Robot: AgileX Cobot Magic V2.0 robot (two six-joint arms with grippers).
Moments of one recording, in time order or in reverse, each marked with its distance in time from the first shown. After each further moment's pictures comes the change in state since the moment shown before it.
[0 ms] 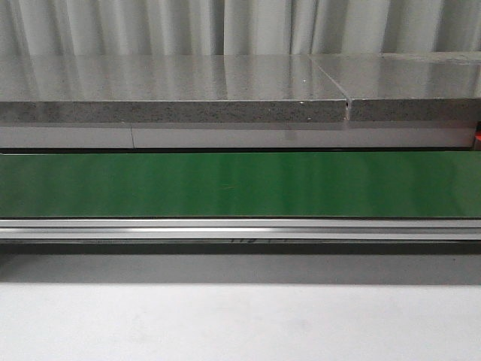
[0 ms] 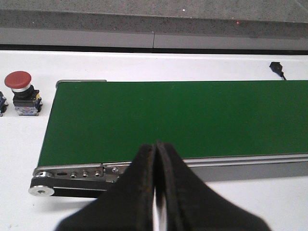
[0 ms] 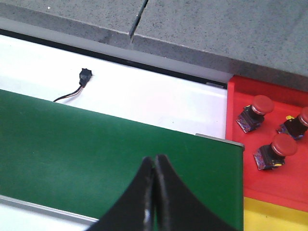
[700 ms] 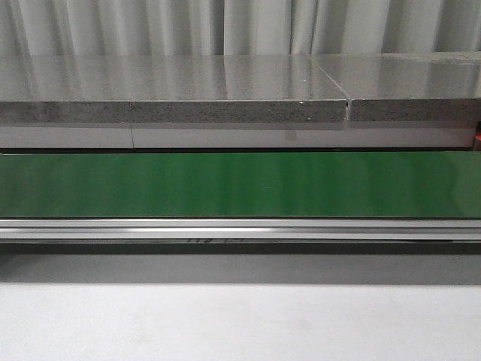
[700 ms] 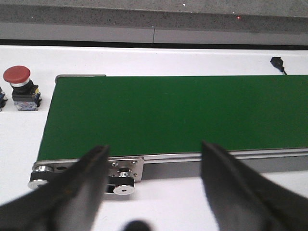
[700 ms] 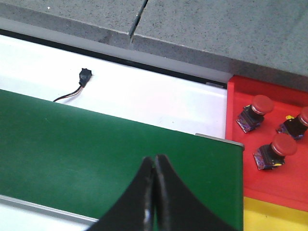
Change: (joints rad) left arm 0.000 0.000 0.004 0.000 0.016 0.000; right arm 0.000 0.000 0.000 0.000 0.000 0.000
